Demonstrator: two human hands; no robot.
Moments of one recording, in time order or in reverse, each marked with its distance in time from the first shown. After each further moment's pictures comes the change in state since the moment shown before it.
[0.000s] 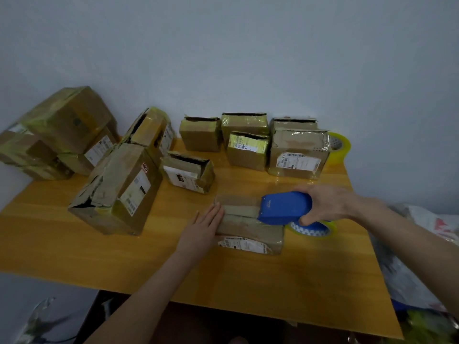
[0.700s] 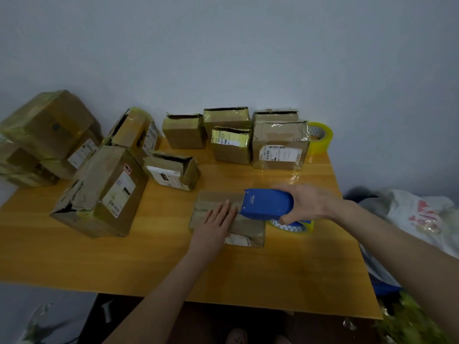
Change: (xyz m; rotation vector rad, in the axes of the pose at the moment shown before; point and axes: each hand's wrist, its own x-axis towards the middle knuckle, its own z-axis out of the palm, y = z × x) left_hand 0.017 0.060 0.013 0.020 0.040 0.065; right_hand -0.009 0.019 0.027 0.075 0.081 -0.072
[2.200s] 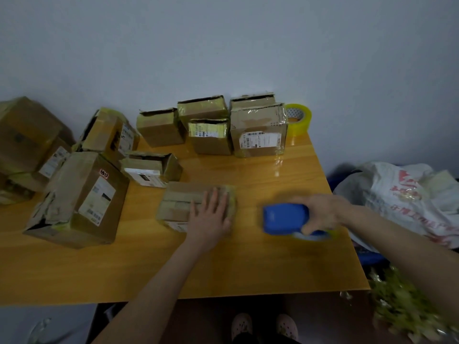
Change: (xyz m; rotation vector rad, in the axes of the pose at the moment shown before) left_hand 0.022 0.016 -0.015 -0.036 -0.104 -0.057; right_hand -0.048 0.063 0.039 0.075 -0.185 0.211
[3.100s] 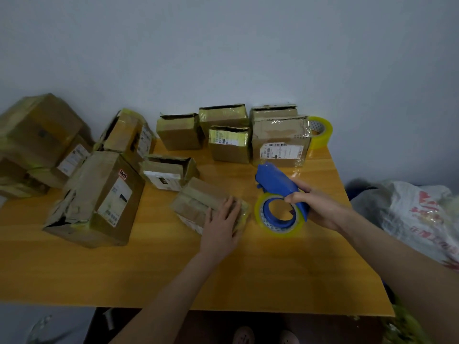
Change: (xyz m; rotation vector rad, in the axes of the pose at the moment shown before) left_hand -0.004 -0.013 0.003 -0.258 0.206 0.031; right_hand 0.041 -0.062 -0.014 1.282 0.161 -0.079
